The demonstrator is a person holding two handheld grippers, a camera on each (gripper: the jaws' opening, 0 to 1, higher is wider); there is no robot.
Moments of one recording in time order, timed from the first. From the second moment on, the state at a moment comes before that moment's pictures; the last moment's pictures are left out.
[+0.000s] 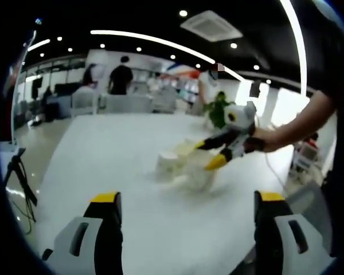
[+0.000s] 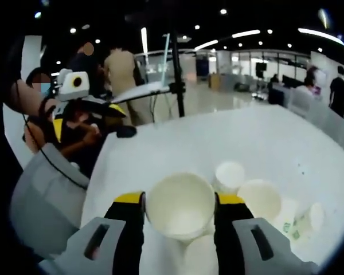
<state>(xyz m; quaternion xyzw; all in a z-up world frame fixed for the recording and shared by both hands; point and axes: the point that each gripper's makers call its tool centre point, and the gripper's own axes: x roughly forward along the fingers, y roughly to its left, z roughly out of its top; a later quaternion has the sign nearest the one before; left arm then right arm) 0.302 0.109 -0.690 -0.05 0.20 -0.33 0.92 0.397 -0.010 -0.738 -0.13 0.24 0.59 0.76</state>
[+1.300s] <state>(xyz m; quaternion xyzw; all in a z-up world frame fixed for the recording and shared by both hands) 0.298 0.095 -0.692 -0.03 0.21 -0.35 0.91 0.359 -0.023 -0.643 -0.12 0.15 0.61 0.77</state>
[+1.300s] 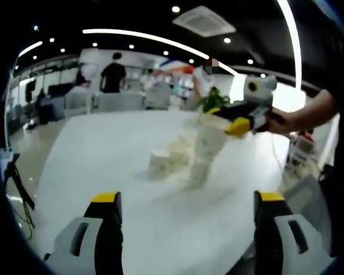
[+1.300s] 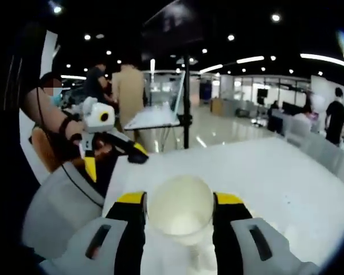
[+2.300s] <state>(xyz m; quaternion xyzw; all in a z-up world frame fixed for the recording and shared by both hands) 0.299 0.090 -0.694 -0.03 0.22 -0.36 0.91 0.315 -0.058 -0.662 -0.06 0.17 0.60 0.78</state>
